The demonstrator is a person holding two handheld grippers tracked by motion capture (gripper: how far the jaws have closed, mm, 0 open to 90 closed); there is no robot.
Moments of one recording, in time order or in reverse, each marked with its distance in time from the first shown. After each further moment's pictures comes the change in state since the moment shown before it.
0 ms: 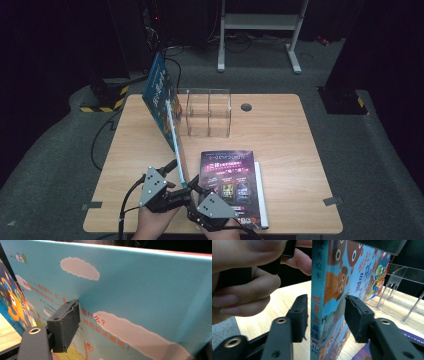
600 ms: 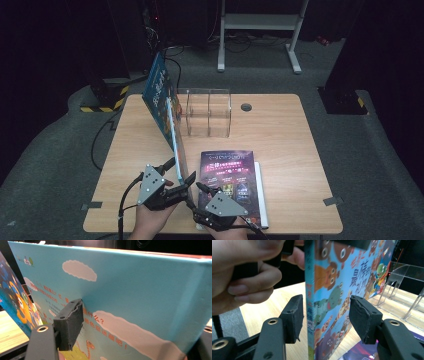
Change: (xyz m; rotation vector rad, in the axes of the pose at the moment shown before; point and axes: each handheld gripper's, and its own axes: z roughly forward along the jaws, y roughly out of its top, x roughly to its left) left arm 0.006 0.001 0.000 -0.005 0.020 0.022; right arm -0.016 0.000 -0.016 -0.008 0.043 0.018
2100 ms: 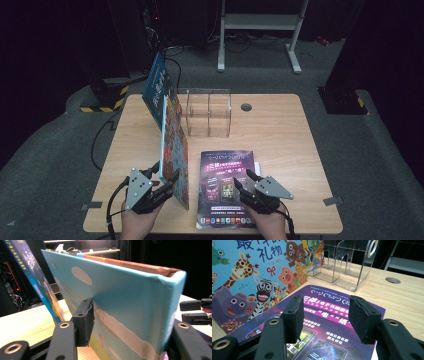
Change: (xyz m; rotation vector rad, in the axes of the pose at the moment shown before) left arm 0.015 -0.001 -0.026 0.009 0.125 0.044; right arm -0.097 -0.037 -0.051 0.103 -0.274 0.116
